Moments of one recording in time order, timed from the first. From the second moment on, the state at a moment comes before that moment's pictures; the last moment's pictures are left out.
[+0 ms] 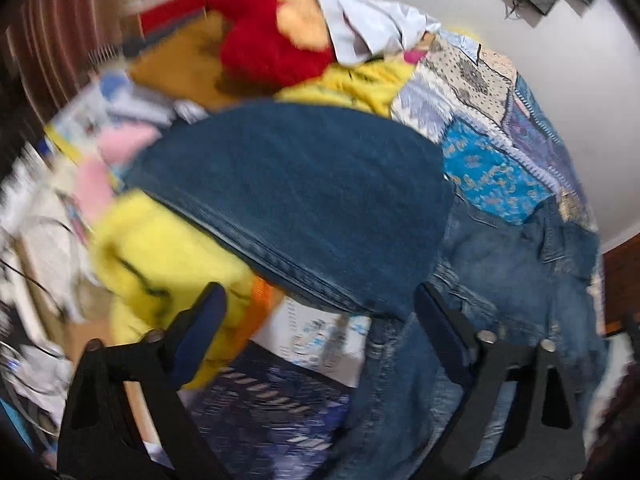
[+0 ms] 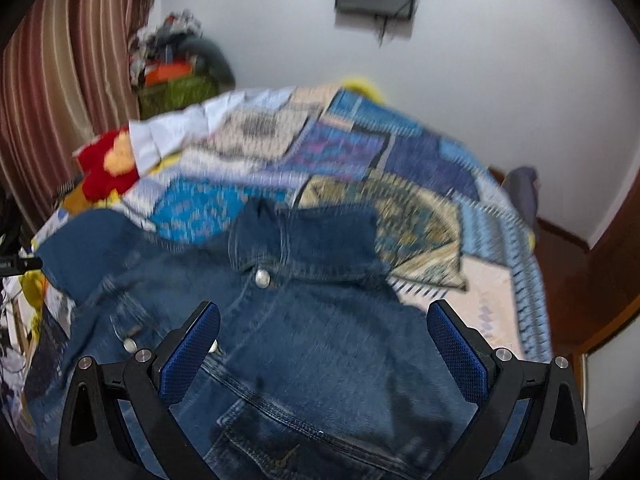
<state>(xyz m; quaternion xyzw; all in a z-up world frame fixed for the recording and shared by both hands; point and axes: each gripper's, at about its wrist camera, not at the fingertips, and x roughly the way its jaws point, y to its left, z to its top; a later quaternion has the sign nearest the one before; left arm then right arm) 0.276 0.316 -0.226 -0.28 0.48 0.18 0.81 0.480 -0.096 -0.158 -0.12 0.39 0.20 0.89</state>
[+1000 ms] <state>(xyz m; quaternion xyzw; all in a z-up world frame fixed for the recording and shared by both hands) 0.368 0.163 -0.171 -0.03 0.44 0.14 0.89 0.477 -0.141 -0.150 -0.05 0.42 0.21 0.88</state>
